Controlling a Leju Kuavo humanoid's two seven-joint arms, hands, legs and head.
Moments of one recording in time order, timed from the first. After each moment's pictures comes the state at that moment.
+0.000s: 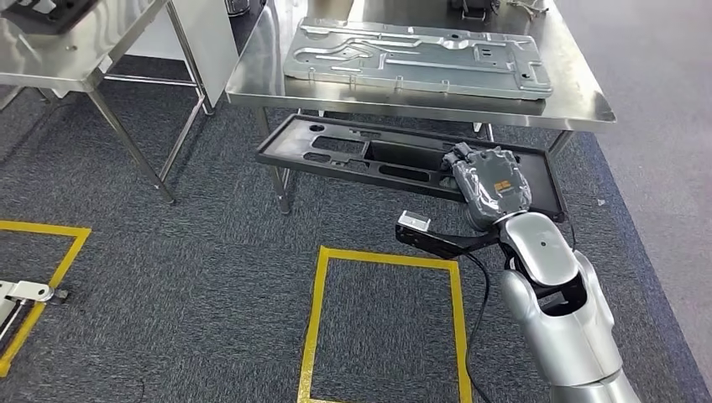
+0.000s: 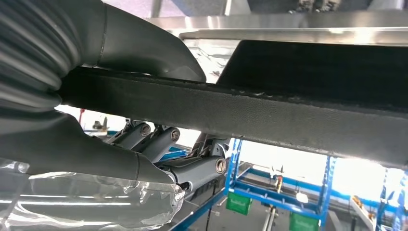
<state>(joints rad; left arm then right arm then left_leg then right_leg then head) -0.07 -0.15 -0.25 -0.16 -0.06 0.32 -0.05 -0.45 -0.14 0.26 -1.78 1.38 0.20 0.06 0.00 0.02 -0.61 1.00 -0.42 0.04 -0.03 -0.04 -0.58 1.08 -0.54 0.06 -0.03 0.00</state>
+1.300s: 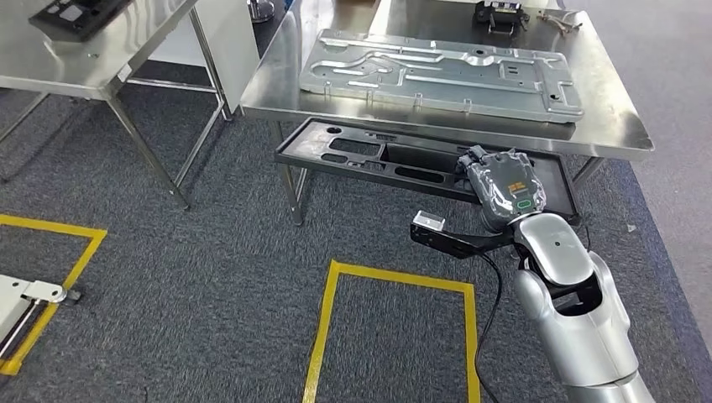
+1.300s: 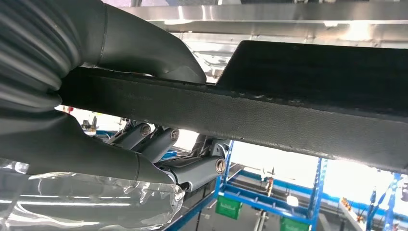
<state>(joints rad) -0.07 -0.16 -0.25 -0.16 -0.06 0.31 -0.05 -0.44 -0.19 0.24 -1.78 1.36 0.21 0.06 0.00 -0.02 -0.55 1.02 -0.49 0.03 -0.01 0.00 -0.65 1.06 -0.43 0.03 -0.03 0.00</state>
